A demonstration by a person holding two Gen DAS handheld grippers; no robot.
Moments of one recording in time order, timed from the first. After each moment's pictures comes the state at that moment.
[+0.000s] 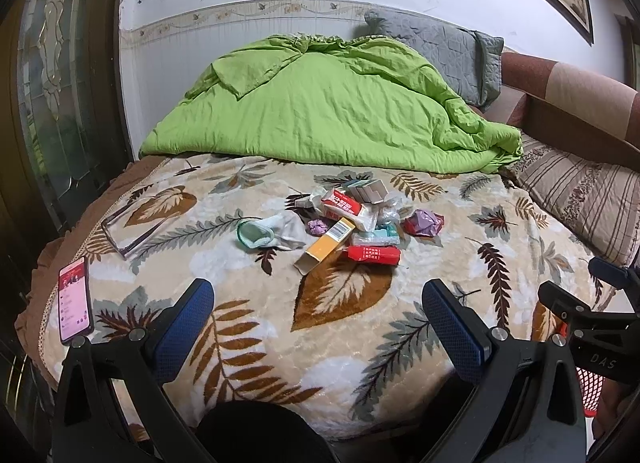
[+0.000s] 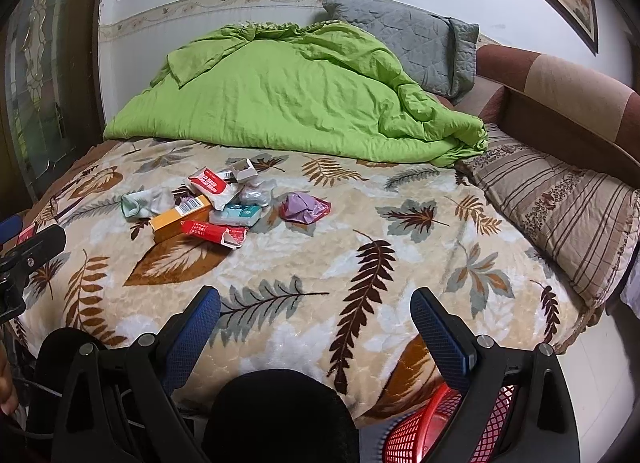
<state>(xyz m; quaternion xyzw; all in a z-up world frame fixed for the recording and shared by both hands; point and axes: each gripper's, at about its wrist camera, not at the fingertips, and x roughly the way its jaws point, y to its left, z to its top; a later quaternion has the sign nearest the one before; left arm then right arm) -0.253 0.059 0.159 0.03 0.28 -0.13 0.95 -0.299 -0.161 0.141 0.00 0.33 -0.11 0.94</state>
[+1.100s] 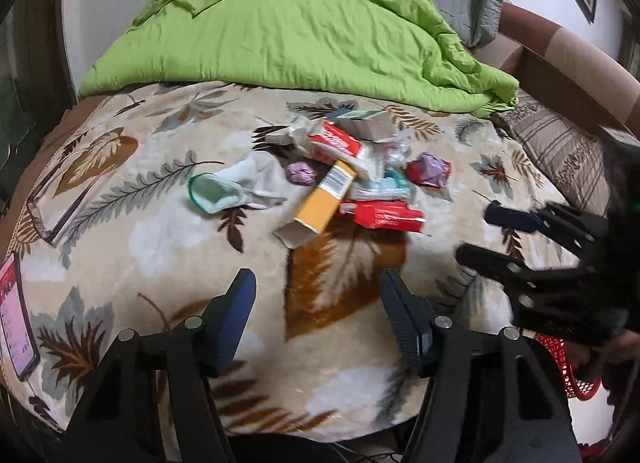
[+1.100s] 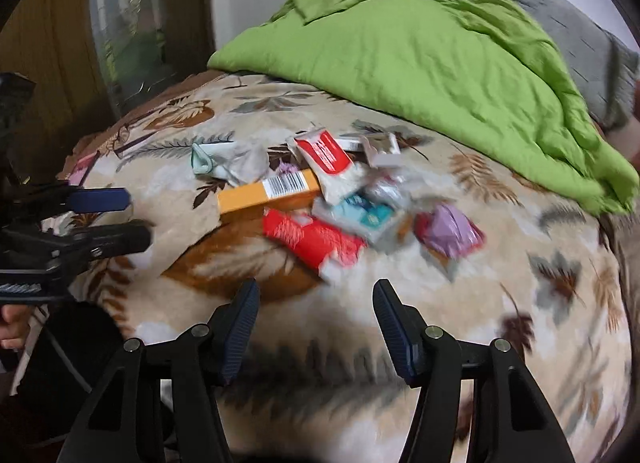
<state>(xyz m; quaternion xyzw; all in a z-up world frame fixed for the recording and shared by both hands) -0.148 0.061 0.109 0.03 0.43 -0.20 0.88 -0.149 -0.122 0.086 -0.07 0.40 0.13 0.90</state>
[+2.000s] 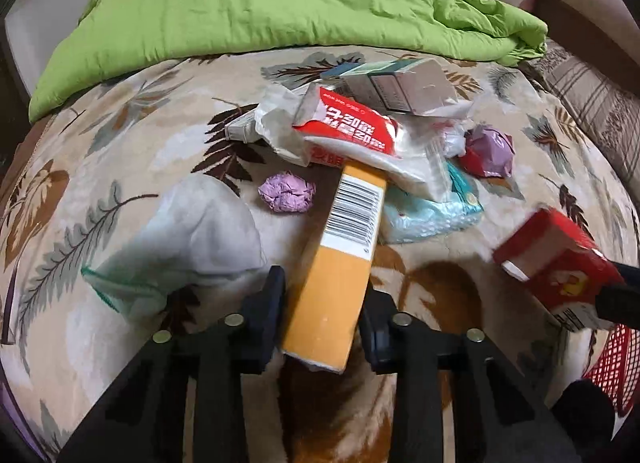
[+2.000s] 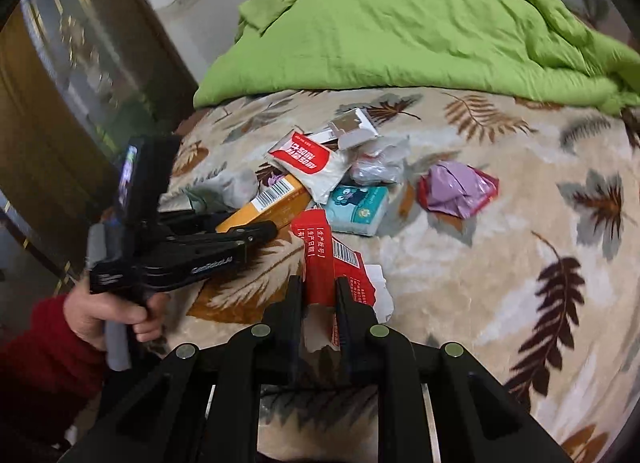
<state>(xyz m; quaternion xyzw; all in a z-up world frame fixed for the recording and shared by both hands) -0.029 -0.007 0.042 0.11 0.48 -0.21 0.85 -0.142 -0.177 0.079 0.13 0.42 0.15 0.88</state>
